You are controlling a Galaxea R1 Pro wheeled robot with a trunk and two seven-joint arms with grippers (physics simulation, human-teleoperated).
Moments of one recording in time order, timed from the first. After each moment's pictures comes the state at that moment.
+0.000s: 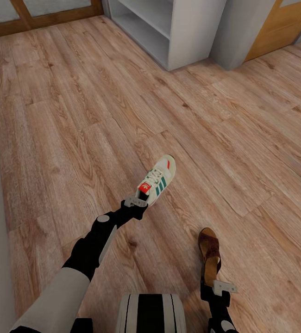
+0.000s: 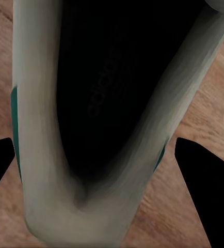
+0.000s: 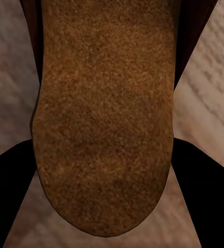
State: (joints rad) left arm -0.73 -0.13 -0.16 -0.98 -0.08 0.25 -0.36; right arm -0.43 0.01 0.18 -0.29 -0.25 -0.53 -0.22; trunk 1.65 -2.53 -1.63
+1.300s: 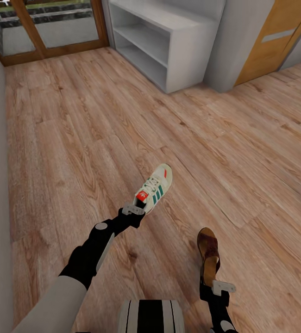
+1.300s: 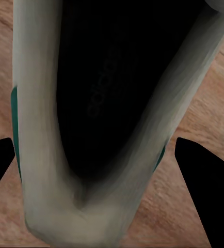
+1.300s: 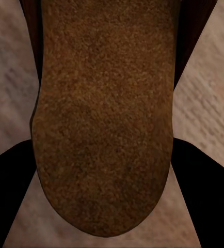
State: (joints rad) left arm -0.68 -0.11 -0.16 -0.97 -0.08 0.26 -0.35; right arm -0.43 0.01 0.18 -0.29 -0.25 -0.53 -0.22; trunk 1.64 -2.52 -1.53
